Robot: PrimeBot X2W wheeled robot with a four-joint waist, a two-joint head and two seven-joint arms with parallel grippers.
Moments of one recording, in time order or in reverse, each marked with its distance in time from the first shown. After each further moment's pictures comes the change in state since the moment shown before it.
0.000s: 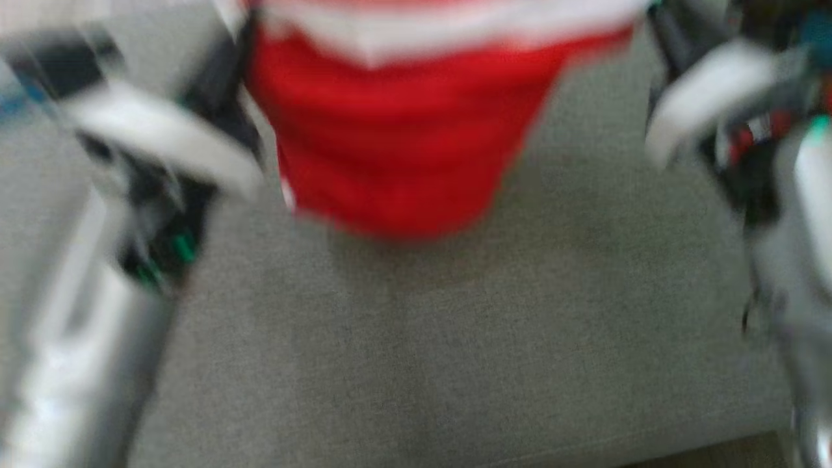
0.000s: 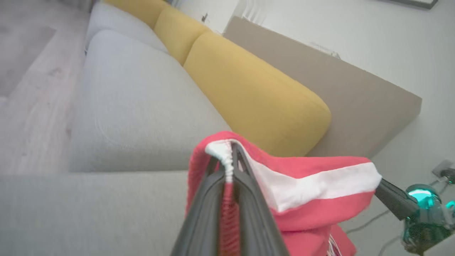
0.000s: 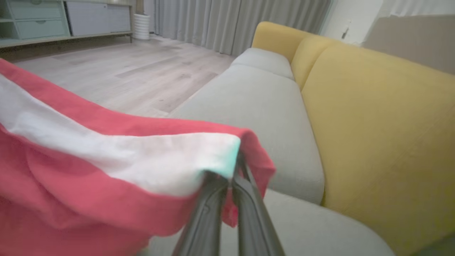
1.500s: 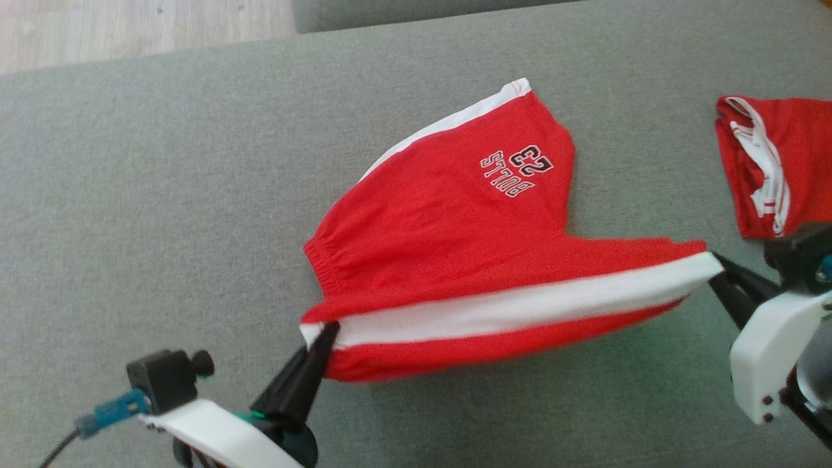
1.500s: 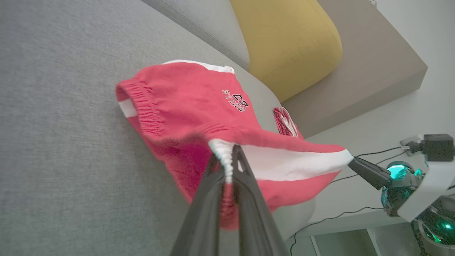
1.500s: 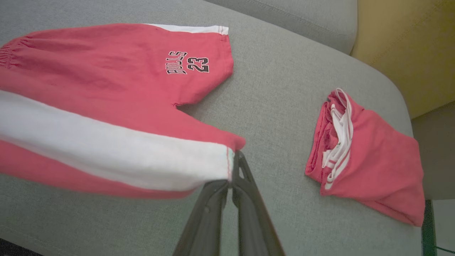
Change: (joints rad) left arm 0.719 0.138 -0.159 -0.421 -0.145 0.132 -0.053; right arm 0.714 -0.179 -0.211 -0.569 0.118 0.000 0.547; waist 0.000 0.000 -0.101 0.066
